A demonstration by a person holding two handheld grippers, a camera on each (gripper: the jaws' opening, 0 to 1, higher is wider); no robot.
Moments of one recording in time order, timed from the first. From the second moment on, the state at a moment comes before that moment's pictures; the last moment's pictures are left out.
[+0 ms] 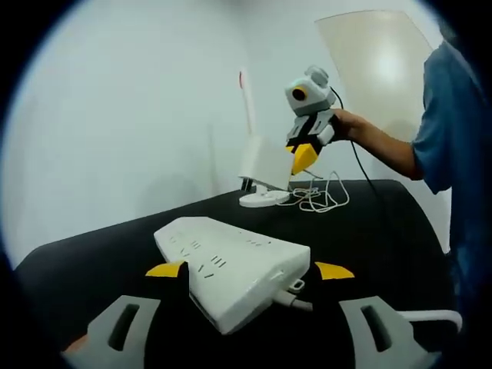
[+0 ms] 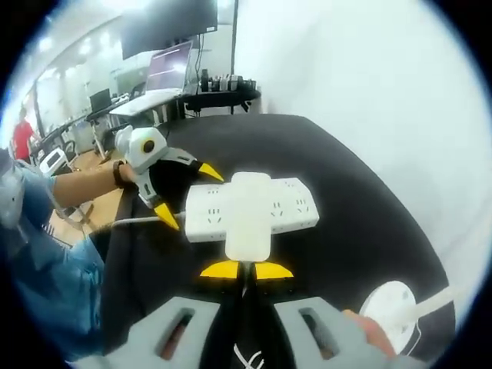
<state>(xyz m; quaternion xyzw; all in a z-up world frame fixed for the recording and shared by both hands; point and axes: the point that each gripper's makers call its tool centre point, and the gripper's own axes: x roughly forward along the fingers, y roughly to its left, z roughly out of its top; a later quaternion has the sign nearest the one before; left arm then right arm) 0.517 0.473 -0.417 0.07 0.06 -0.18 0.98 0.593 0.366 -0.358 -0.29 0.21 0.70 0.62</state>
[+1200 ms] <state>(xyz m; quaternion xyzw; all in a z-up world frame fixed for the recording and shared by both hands) 0.519 0.473 -0.418 0.07 0.06 -0.18 0.98 0.582 0.375 -0.355 -0.34 0.18 0.72 0.58</state>
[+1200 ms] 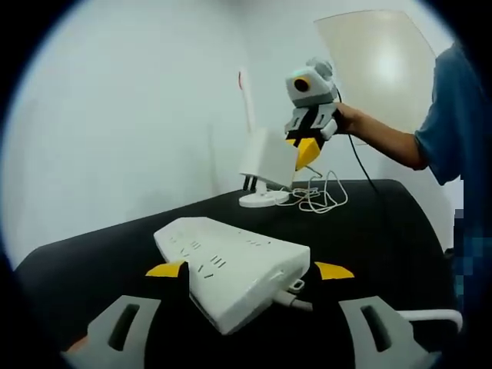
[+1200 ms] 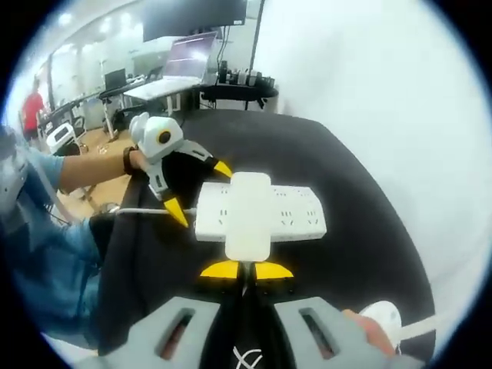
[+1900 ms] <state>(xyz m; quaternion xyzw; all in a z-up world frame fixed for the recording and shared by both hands) 0.517 0.474 -0.417 0.07 0.06 -0.18 0.98 0.559 0.390 -0.371 -0.35 0.18 0.74 0.54</state>
